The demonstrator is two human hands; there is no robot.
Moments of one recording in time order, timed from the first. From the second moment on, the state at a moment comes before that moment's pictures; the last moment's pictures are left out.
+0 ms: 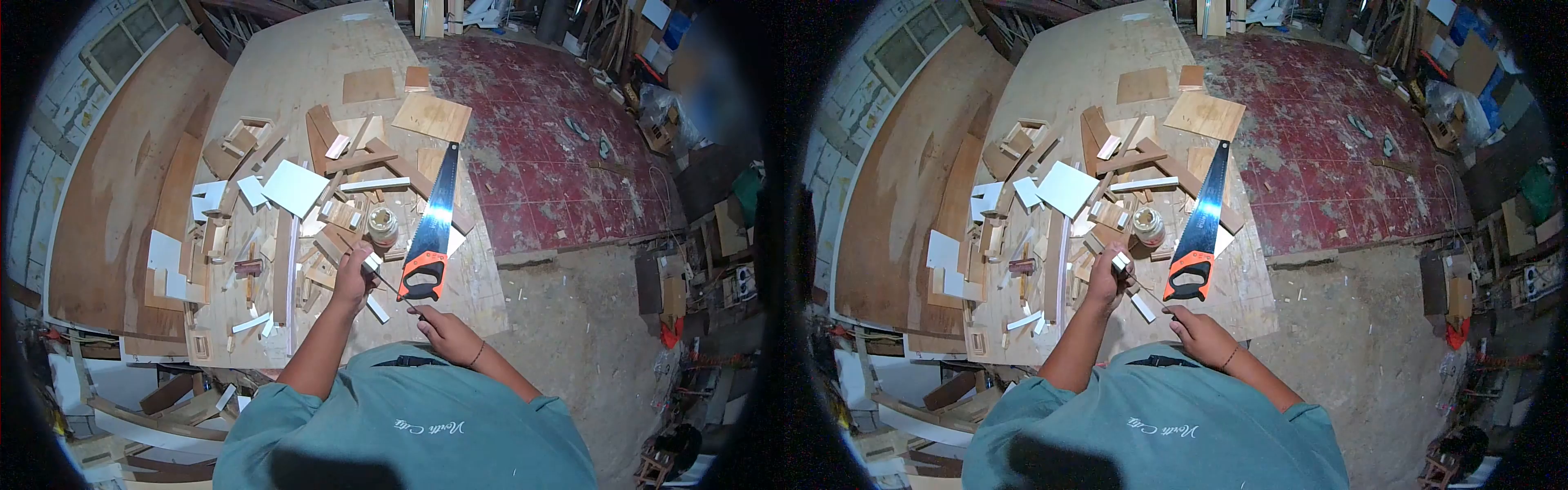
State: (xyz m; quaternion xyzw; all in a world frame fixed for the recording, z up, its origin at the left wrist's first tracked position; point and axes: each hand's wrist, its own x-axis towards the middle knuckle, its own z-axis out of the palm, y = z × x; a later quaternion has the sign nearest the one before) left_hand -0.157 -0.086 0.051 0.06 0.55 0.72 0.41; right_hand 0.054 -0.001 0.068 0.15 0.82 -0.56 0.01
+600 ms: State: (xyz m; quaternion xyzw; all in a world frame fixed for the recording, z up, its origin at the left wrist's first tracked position) left_hand -0.101 0.005 -0.015 0.19 0.59 0.58 0.53; right_hand 0.127 0.013 0.000 0.31 0.72 -0.61 -0.12
